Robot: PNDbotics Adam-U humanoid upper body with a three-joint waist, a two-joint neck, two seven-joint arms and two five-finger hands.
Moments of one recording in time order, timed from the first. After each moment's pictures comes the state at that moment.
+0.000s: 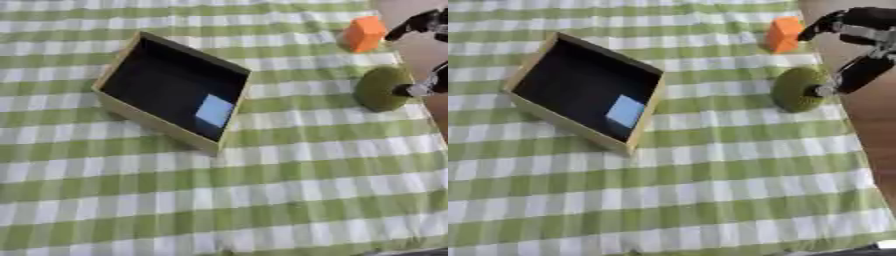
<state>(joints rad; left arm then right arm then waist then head) -0.26 0.56 0.09 -1.98 0.34 -0.22 0.38 -0.57 -0.96 0.16 -1.48 0.53 -0.10 0.59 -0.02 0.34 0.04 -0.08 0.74</state>
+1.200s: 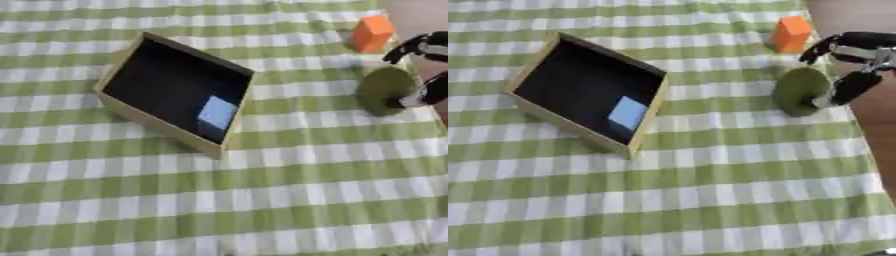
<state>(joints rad) -0.27 0.55 0.09 -1.98 0.34 -0.21 0.38 -0.63 -0.90 0.20 -1.31 0.59 -0.14 0.61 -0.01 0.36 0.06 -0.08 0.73</state>
